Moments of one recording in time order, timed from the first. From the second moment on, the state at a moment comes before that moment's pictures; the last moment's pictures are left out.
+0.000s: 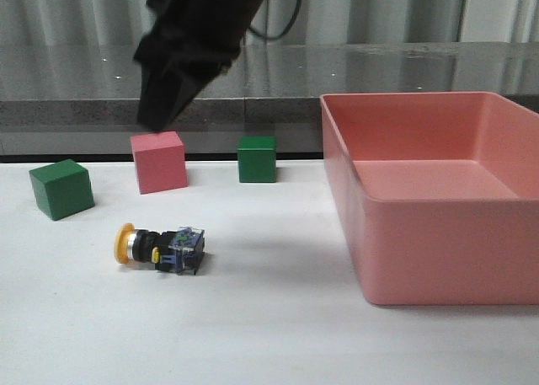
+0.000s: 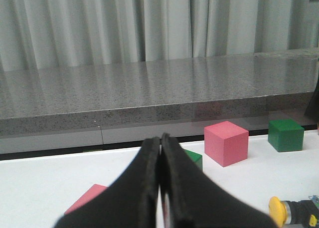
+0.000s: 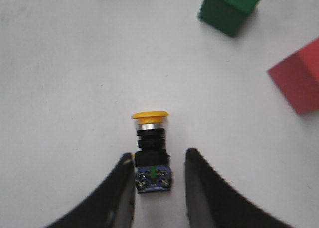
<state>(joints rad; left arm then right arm) -0.08 0.00 0.00 0.12 0.01 -0.04 0.65 2.00 -1.81 0.38 0.94 -0.80</state>
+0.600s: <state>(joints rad) -0.08 0.00 0.00 0.12 0.01 -0.04 0.28 1.32 -1.43 0.25 0.81 -0.40</state>
